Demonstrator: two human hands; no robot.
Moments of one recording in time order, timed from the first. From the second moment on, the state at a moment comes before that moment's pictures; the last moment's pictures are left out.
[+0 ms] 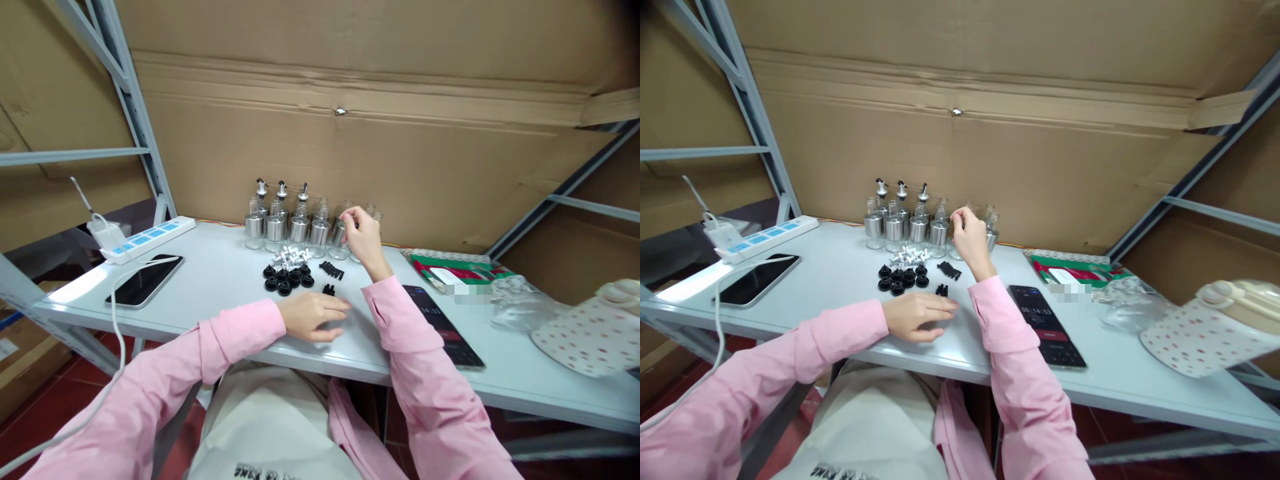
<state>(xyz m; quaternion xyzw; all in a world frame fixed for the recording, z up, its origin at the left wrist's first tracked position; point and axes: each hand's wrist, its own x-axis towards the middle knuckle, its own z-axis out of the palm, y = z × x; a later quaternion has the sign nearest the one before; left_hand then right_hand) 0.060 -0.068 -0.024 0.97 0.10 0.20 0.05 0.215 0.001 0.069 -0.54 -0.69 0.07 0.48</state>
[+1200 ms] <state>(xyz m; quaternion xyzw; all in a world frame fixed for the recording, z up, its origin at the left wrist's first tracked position) 0.080 -0.074 -0.027 0.98 0.13 0.11 0.14 0.227 -0.003 0.032 -0.52 -0.71 0.46 0.10</state>
